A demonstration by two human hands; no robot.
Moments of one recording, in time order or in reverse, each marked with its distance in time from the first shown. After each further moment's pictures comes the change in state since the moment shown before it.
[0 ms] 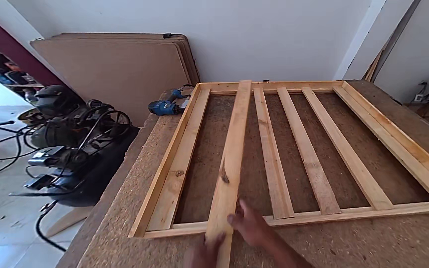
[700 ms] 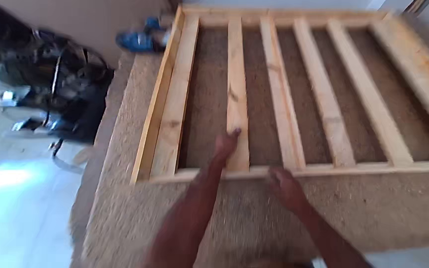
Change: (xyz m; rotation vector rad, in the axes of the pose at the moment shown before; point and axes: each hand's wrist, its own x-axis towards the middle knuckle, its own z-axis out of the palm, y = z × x) left_hand 0.194 0.077 0.042 -0.106 -0.113 -0.062; right_hand -0.044 0.088 -0.029 -0.572 0.239 0.034
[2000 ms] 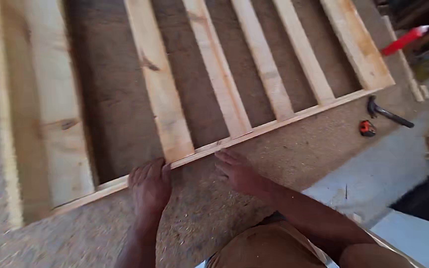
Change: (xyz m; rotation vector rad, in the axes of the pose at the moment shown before) left_hand -0.099 -0.148 -0.006 0.625 0.280 0.690; right_hand -0.046 0.016 0.036 -0.277 -0.033 -0.224
